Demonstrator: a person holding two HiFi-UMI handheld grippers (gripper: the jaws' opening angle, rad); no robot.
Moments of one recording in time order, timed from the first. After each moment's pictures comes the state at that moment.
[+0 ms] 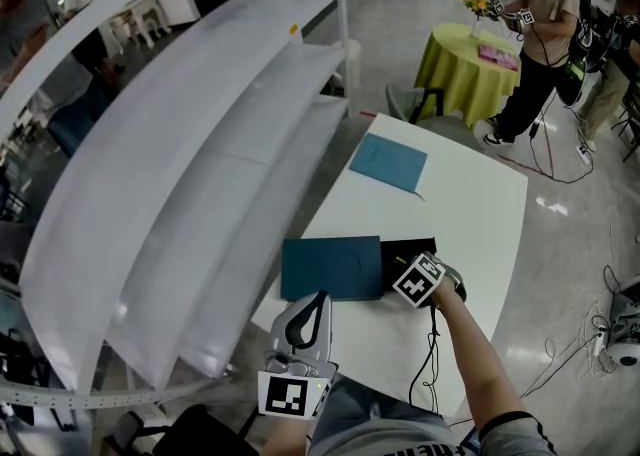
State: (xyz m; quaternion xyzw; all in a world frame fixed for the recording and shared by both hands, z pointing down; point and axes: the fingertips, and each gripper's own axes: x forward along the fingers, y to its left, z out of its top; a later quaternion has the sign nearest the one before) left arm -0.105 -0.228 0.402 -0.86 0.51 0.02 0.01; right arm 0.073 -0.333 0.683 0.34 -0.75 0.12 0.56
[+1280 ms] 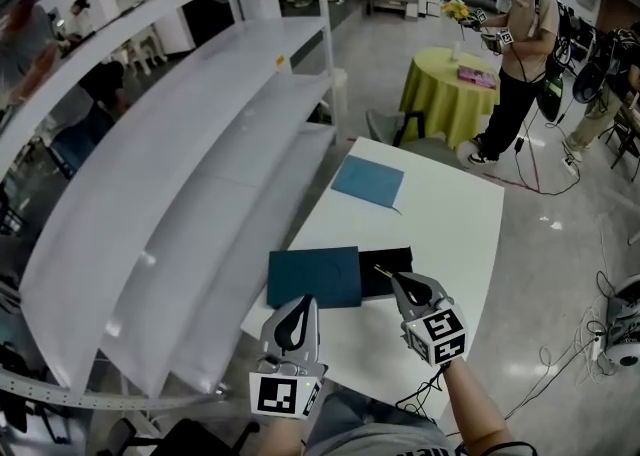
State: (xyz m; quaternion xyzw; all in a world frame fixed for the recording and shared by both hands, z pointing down) left arm -0.088 -0.208 0.383 -0.85 0.52 0.03 0.04; right arm 0.065 -0.263 0.485 0.48 -0.86 0.07 0.14
